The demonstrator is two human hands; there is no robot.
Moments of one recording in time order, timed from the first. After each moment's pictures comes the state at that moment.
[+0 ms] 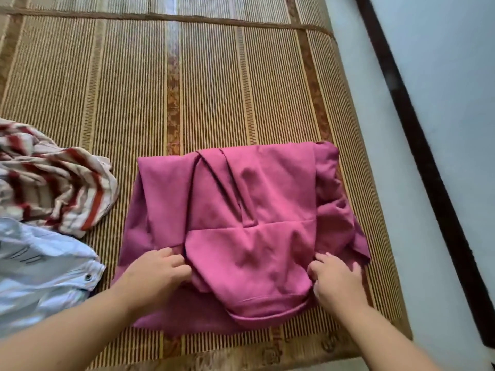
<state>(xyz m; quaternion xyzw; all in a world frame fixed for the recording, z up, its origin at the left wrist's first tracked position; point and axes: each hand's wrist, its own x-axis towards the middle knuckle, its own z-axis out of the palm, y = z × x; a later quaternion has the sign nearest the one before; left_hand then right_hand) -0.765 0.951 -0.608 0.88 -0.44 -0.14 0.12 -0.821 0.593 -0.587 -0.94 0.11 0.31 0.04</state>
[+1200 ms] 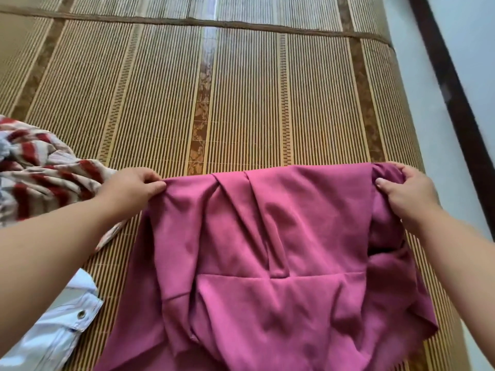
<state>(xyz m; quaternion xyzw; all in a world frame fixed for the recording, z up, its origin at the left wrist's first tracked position) -0.585 0.997 -0.618 0.94 0.12 -0.18 0.25 -0.577 0.524 -0.601 -0.90 0.25 0.03 0.36</state>
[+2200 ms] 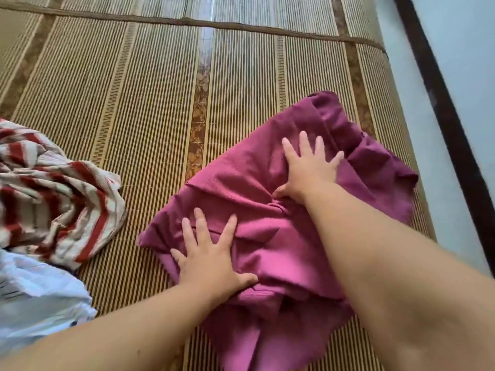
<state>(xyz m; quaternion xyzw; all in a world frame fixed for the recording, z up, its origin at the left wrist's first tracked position) -0.691 0.860 -0.655 0.95 0.05 -0.28 0.14 -0.528 0.670 -0.632 -0.98 0.00 0.18 -0.07</state>
